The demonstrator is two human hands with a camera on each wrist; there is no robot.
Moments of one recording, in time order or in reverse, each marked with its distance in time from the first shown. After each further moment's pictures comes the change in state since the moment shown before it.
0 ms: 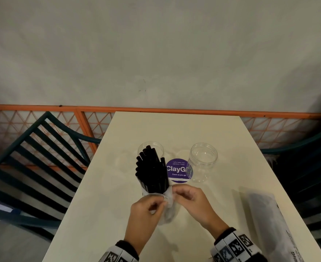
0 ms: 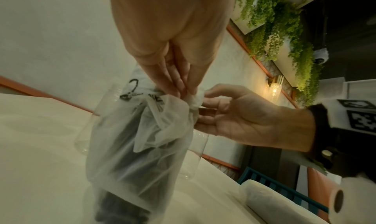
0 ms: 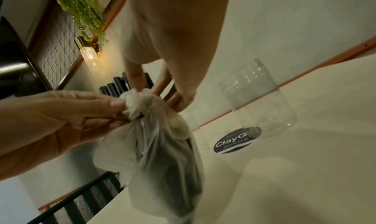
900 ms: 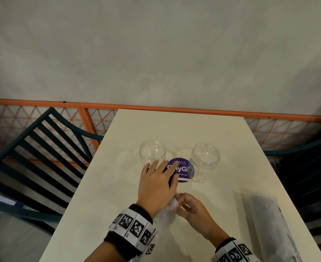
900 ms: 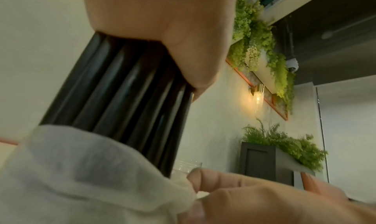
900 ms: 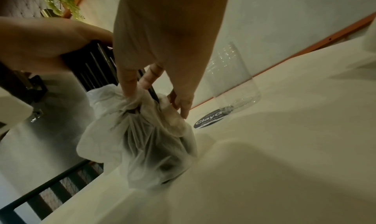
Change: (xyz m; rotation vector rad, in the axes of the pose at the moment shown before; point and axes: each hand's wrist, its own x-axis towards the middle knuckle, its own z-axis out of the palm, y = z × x) left_hand 0.059 0.042 0.009 0.770 -0.093 0.165; right_hand -0.012 0.036 -0.007 -0.194 -0.104 0.090
